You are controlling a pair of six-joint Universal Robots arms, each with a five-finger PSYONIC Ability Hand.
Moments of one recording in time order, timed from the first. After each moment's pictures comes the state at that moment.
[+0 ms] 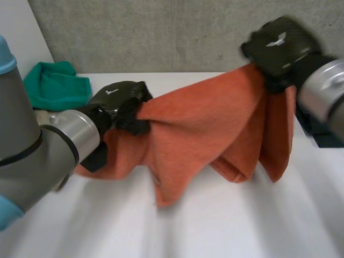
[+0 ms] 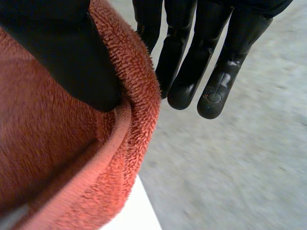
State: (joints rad) left arm 4.17 -1.76 -1.39 2.94 -1.45 2.99; right arm 1.95 -1.48 1.31 0.18 1.35 2.42; left_hand 1.14 1.20 1.19 1.20 0.96; right_hand 1.01 1.17 1.18 1.19 0.96
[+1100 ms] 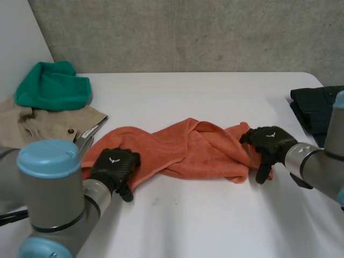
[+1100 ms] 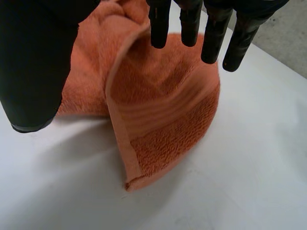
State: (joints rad) left arm 4.16 -1.96 -1.78 3.31 -1.65 3.32; right arm 1.78 -1.09 1.53 0.11 1.29 2.68; left_hand 0.47 0.45 0.45 0.44 0.26; right_hand 0.22 0.22 0.24 0.24 0.08
